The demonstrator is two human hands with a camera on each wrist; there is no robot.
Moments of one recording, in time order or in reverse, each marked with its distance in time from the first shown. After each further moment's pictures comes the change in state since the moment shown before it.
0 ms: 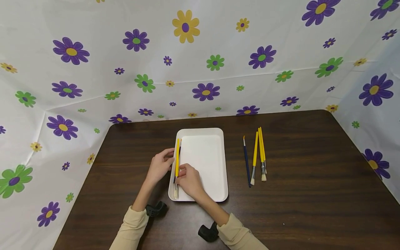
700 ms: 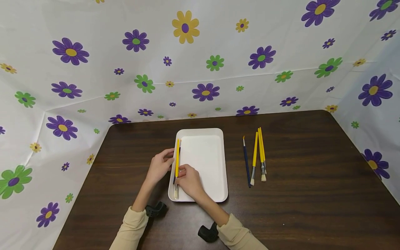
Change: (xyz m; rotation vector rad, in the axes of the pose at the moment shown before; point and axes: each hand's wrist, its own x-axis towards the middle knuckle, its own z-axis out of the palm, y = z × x) left_hand 0.001 0.000 0.000 0.005 -0.004 -0.017; right_hand 0.000 -0.002 0.000 -0.005 0.004 0.013
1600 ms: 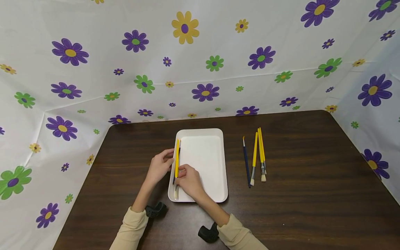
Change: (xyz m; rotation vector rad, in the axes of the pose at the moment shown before) left_hand -0.002 0.002 0.000 0.005 -0.001 0.002; right_hand 0.001 0.000 0.000 0.071 -0.012 0.025
